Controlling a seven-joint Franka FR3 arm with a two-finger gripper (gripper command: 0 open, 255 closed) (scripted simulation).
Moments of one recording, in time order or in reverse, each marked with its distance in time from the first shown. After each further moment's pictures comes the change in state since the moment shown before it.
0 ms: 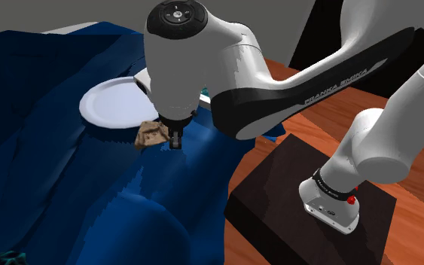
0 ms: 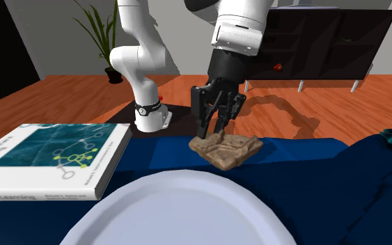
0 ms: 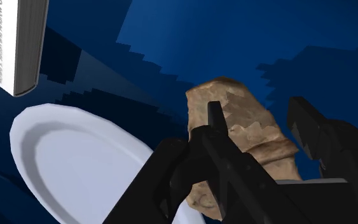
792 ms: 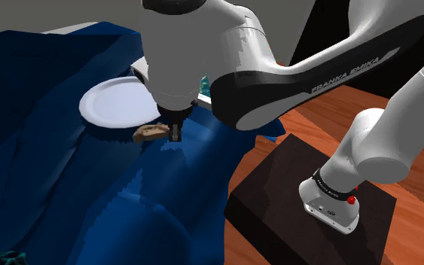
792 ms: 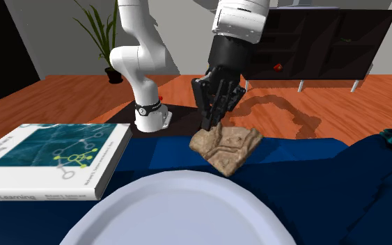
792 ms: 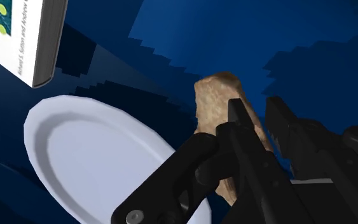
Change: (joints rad) arm 0.001 -0.018 -0.002 0.041 0.025 -0.054 -0.032
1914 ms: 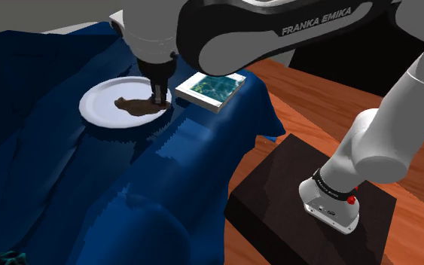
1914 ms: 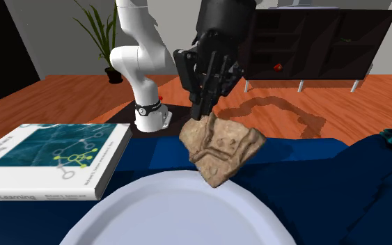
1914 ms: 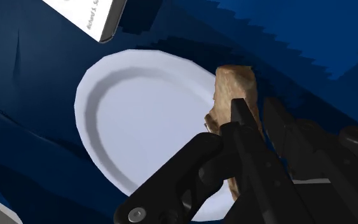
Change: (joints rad) arm -0.031 0.102 -0.032 0.253 -0.030 -0.144 -0.106
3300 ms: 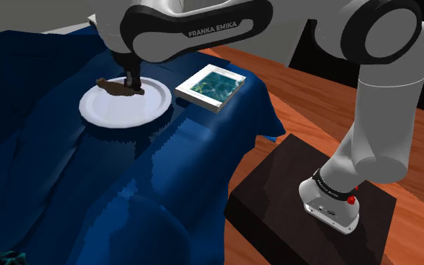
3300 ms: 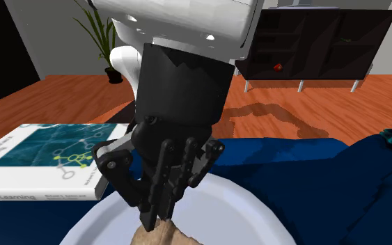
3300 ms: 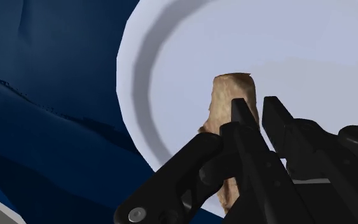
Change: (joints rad) arm 0.003 0.414 -0.079 0.420 -0.174 -0.012 -0.093
